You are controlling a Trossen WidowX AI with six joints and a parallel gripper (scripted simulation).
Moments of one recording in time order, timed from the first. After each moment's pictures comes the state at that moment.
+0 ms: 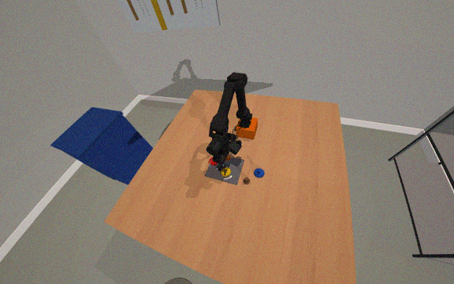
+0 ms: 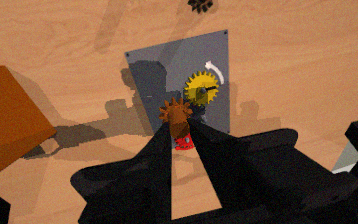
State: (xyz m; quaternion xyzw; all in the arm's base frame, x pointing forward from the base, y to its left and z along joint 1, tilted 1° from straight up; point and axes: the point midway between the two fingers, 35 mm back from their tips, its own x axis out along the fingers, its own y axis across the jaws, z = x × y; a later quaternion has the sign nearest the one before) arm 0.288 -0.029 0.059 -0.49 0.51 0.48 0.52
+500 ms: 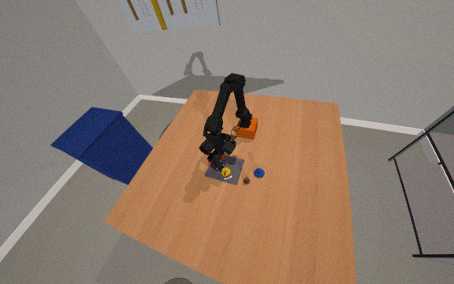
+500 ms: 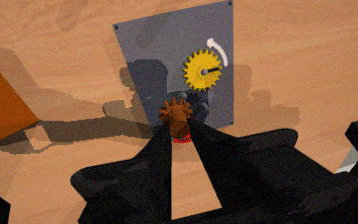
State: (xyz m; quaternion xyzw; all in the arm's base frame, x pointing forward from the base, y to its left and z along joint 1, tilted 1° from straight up) arm 0.288 -0.062 0.047 -0.49 0.51 0.48 0.52
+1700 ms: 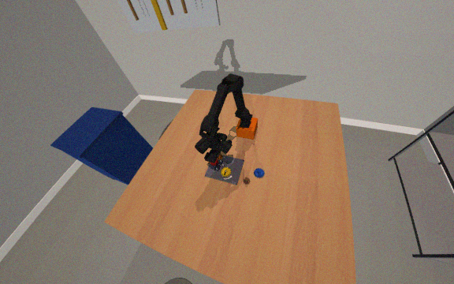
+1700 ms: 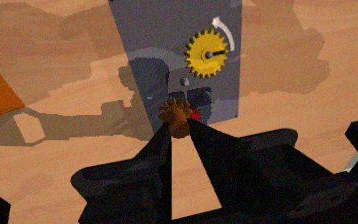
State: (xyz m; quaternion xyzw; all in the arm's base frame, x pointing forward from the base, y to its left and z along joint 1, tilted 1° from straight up) arm 0.285 -0.087 0.038 -0.50 0.50 0.49 0.51
